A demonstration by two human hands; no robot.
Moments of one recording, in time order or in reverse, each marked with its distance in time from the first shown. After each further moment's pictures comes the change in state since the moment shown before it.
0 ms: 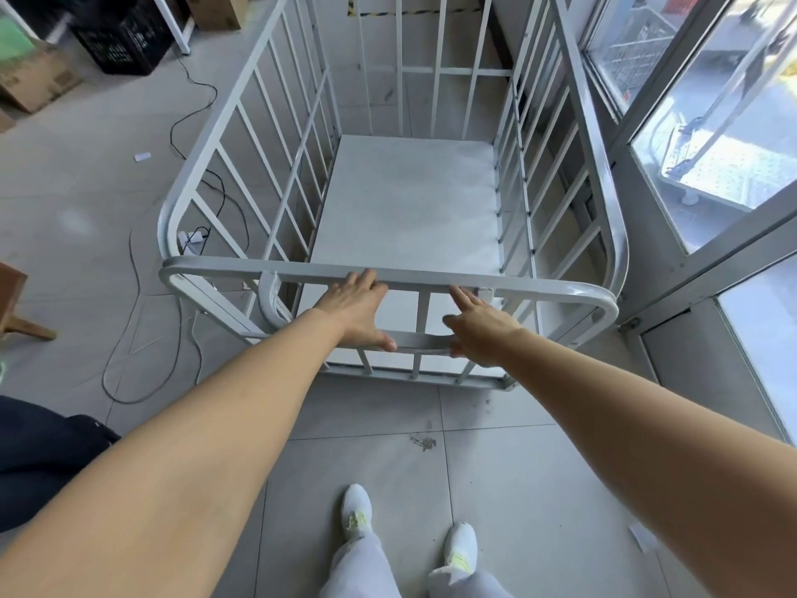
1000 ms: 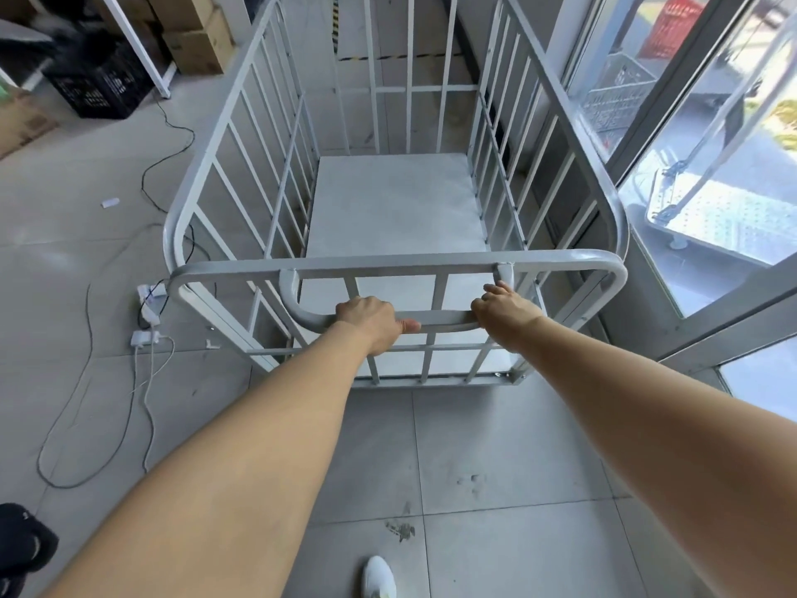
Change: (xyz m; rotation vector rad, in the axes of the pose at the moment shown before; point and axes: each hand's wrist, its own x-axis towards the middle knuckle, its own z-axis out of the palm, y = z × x) left_hand 0.185 0.054 -0.076 0.020 -0.031 -0.197; right_hand 0.132 0.189 -0.057 -0.180 0.138 0.112
